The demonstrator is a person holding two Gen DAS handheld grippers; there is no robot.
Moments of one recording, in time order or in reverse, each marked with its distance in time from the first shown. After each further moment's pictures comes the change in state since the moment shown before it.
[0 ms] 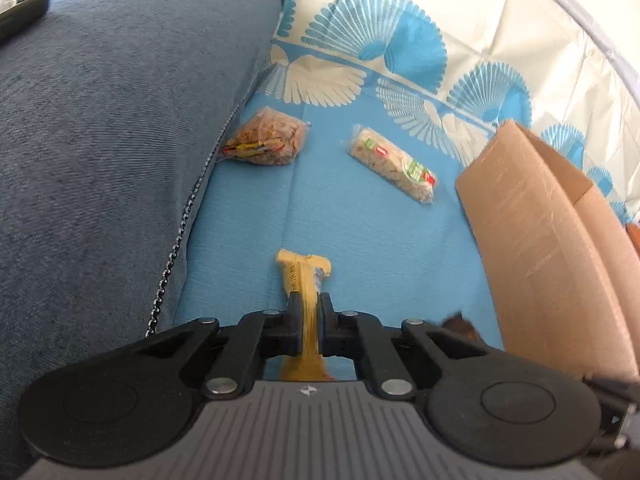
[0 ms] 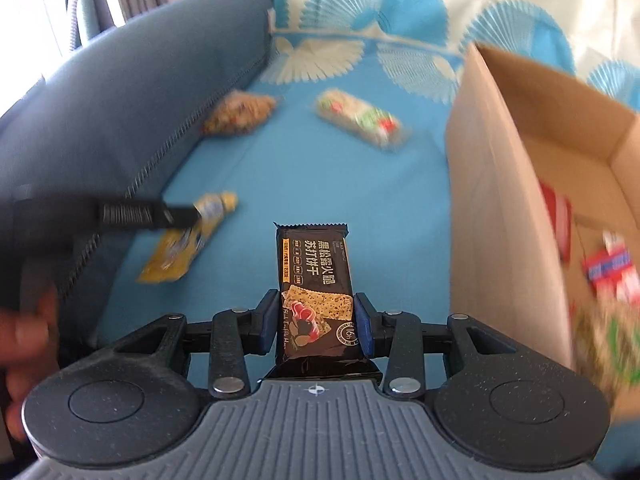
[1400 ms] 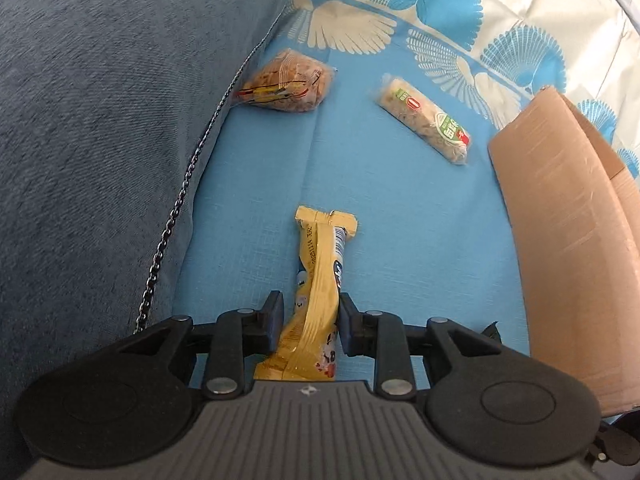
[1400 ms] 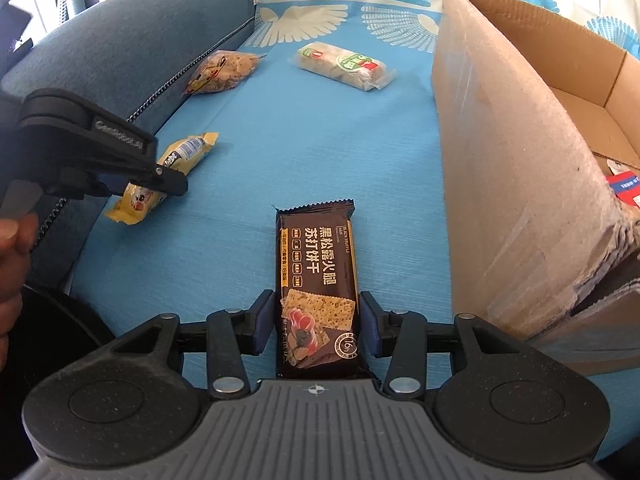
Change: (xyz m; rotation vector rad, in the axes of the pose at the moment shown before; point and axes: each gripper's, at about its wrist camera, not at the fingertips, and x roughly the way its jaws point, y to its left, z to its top) left arm 0.026 0.004 0.007 -0.042 0.161 0.060; right arm 0.018 -0.008 -0.051 0.020 0.016 0.002
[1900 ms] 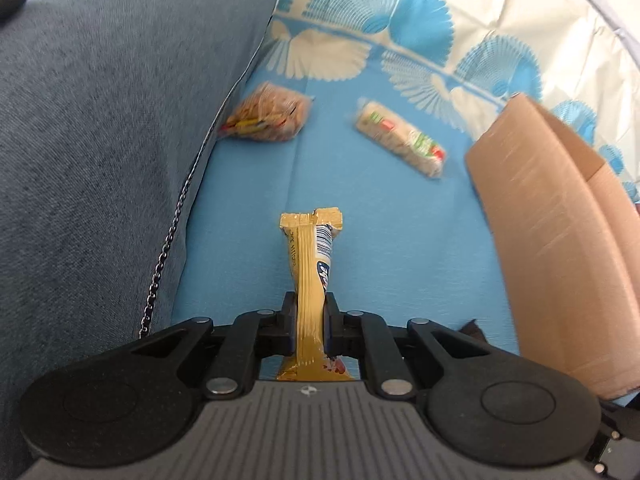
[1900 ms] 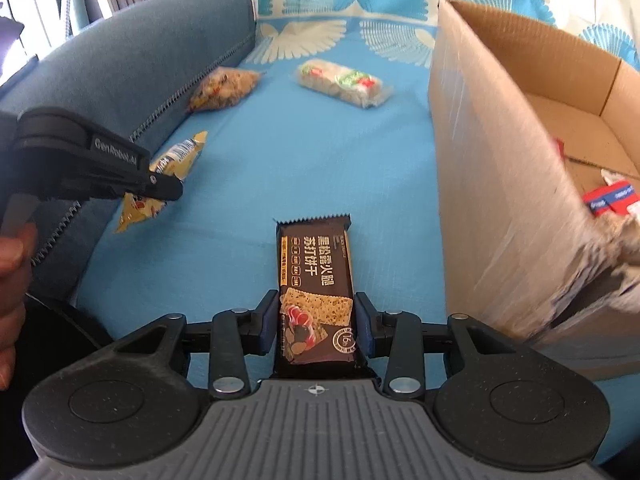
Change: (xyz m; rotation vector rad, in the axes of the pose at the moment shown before) left arm -0.016 -0.004 -0.008 0.049 -0.102 -0.037; right arm -0.009 0.001 0.001 0.005 -0.054 0.007
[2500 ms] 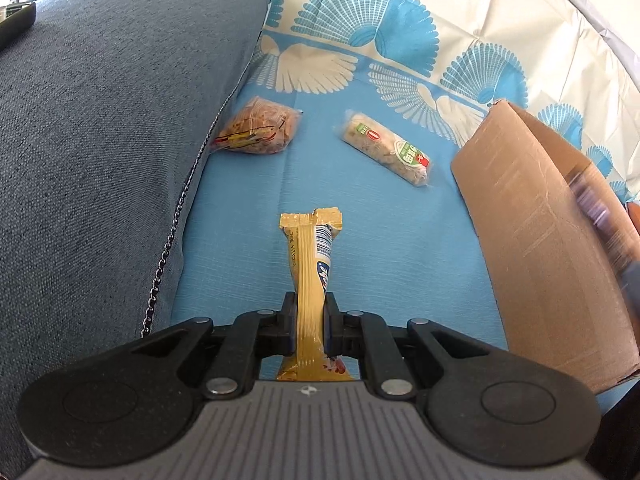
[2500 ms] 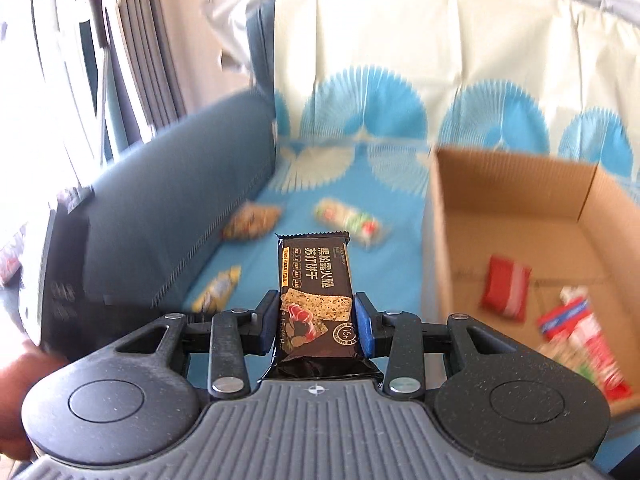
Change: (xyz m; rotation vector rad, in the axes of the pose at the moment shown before) left arm -0.014 -0.004 -0.001 0.022 -0.029 -0.011; right arm -0.092 -0.014 0.050 -0.006 -0.276 0.052
